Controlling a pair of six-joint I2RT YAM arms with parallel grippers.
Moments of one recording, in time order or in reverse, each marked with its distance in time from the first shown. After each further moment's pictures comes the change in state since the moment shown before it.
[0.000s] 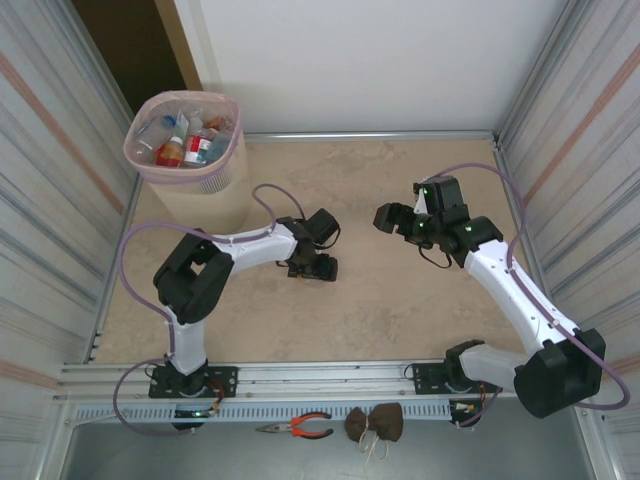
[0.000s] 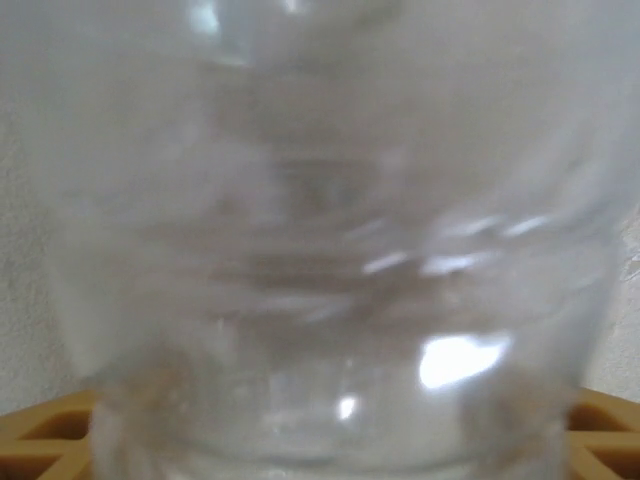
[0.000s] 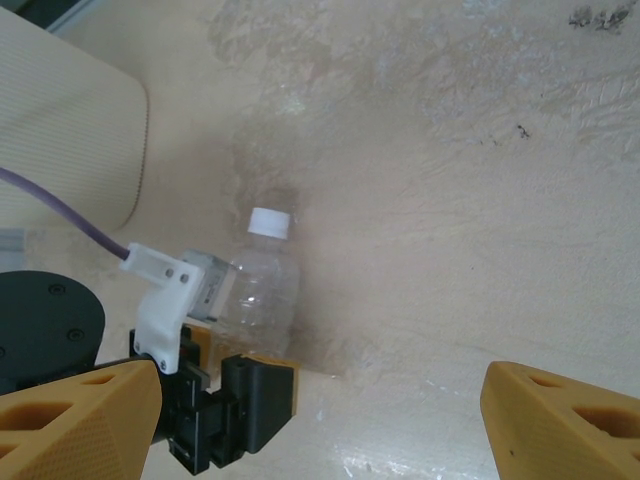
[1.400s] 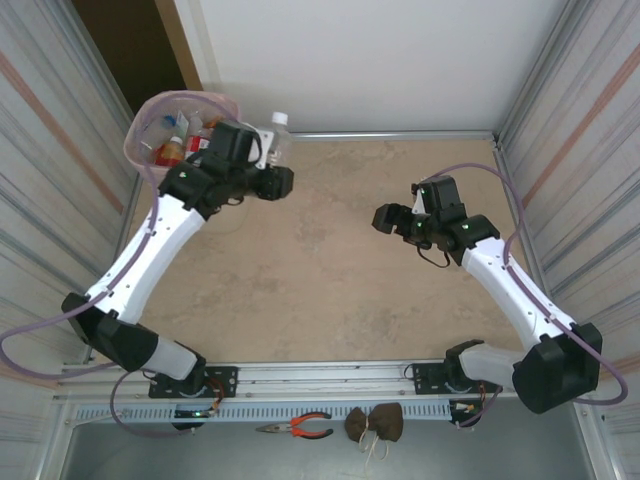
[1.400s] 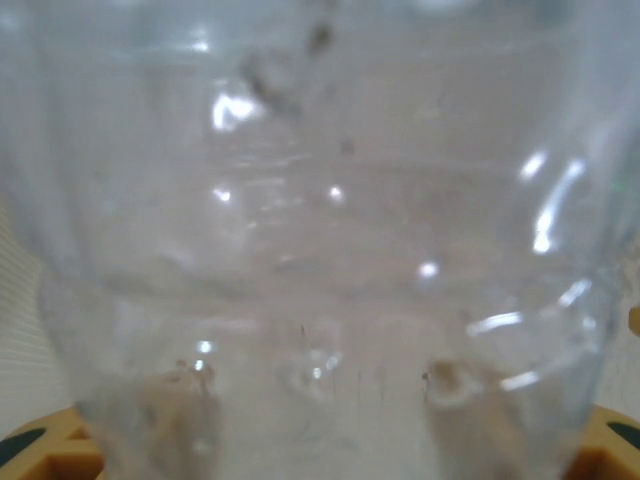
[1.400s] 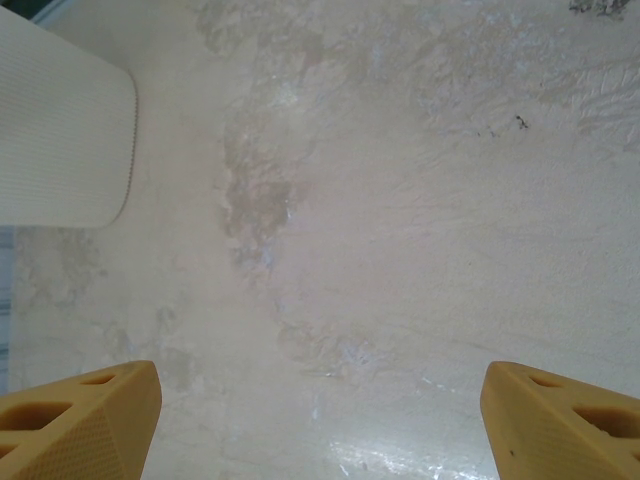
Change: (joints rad) left arm 0.303 -0.443 0.435 -0.233 -0.002 0.402; right arm 0.006 0.029 0.000 0.000 -0.002 0.000
